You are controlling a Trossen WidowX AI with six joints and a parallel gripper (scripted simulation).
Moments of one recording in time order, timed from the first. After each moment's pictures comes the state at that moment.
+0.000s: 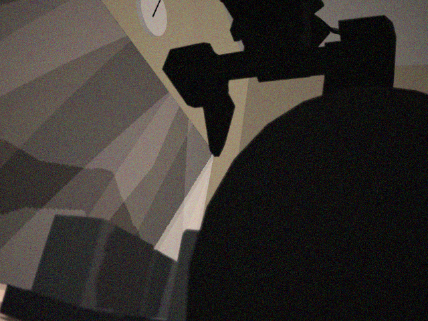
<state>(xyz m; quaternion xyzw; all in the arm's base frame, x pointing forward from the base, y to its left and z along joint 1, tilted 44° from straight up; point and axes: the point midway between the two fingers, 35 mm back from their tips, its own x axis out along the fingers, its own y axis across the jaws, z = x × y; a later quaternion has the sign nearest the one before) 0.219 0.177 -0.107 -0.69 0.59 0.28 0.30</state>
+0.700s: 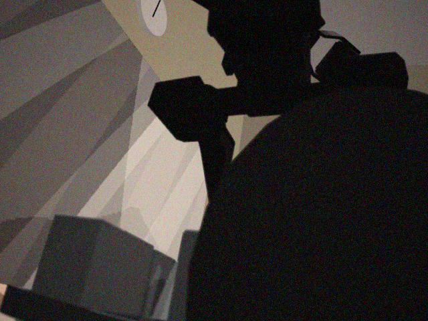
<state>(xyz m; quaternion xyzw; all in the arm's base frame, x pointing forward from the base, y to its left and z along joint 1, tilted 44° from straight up) 0.224 0.152 -0.138 -0.69 0.60 0.28 0.29</state>
